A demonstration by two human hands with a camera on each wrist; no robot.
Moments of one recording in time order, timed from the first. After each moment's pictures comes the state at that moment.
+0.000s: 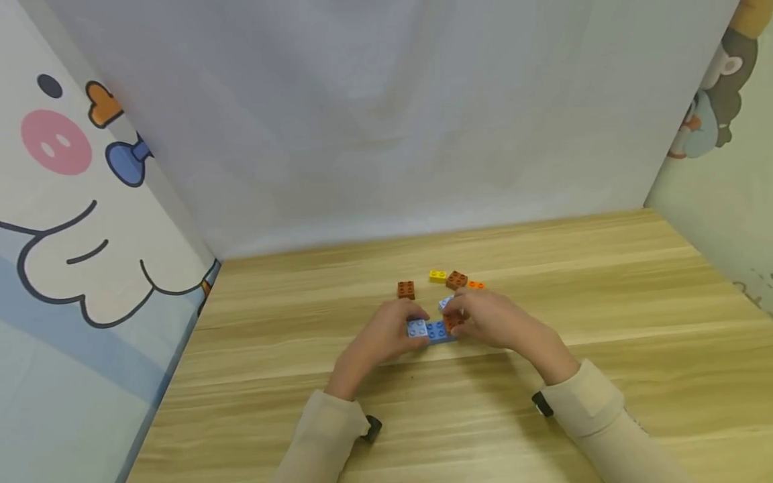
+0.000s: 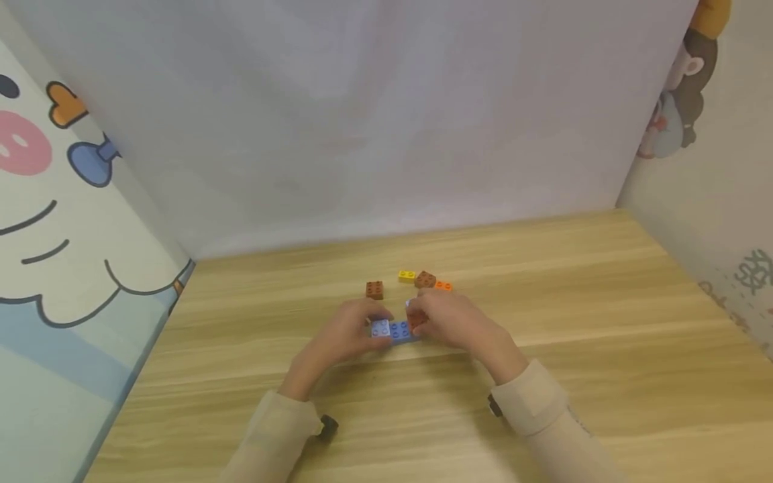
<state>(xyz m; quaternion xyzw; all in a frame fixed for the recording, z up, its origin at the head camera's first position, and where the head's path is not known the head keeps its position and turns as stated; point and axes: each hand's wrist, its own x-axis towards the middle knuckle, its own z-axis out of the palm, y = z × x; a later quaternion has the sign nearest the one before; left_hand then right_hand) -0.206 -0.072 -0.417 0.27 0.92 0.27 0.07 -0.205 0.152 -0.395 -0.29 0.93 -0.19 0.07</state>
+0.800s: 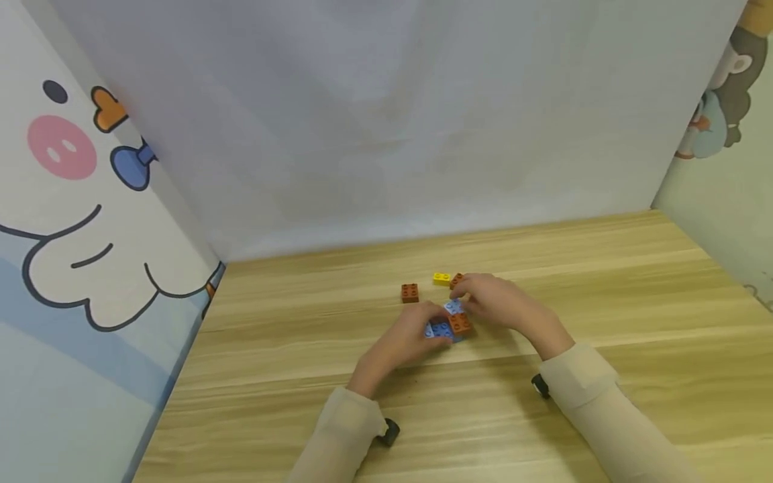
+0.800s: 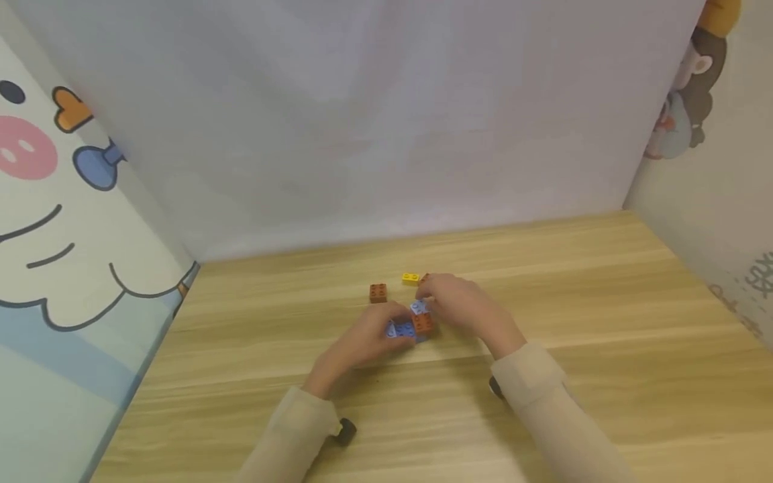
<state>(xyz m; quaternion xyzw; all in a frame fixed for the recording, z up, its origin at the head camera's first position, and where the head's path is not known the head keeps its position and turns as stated) -0.220 -0.049 -0.438 0.31 0.90 0.30 0.08 -0.240 0.163 -0.401 -0.29 0.94 -0.19 0.05</state>
